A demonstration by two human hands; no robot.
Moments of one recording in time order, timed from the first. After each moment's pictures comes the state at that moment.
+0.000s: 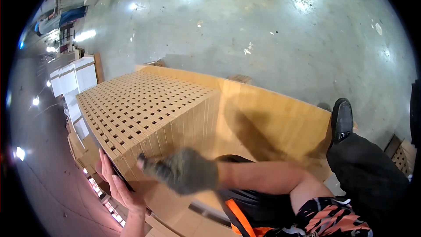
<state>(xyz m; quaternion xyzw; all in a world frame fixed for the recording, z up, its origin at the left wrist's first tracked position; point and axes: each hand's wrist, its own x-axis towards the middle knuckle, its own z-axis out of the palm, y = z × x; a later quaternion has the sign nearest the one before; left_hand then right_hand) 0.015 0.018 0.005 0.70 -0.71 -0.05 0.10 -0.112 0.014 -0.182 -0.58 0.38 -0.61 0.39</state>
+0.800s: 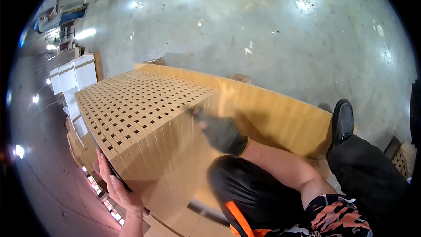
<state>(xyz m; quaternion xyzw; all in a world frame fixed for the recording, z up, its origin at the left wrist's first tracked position) 0.011 0.014 0.006 0.69 -0.72 -0.03 0.08 -0.131 0.033 -0.289 -0.58 0.41 -0.48 0.51</state>
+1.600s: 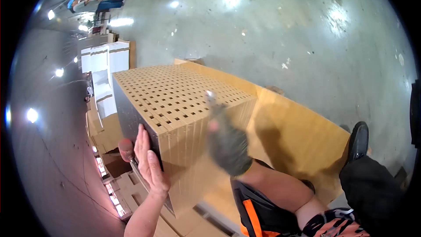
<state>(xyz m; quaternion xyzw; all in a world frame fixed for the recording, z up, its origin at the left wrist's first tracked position) 0.017 0.017 0.011 0.69 -0.72 -0.06 0.11 -0.120 0.000 -0.141 -0.41 0.47 -0.57 0.53</state>
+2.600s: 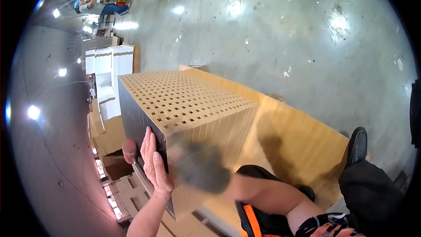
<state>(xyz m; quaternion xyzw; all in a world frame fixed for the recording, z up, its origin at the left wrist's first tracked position) 0.018 0.017 0.008 0.68 -0.73 -0.03 0.12 -0.115 -0.002 -0.091 -0.53 0.38 -0.62 0.44</state>
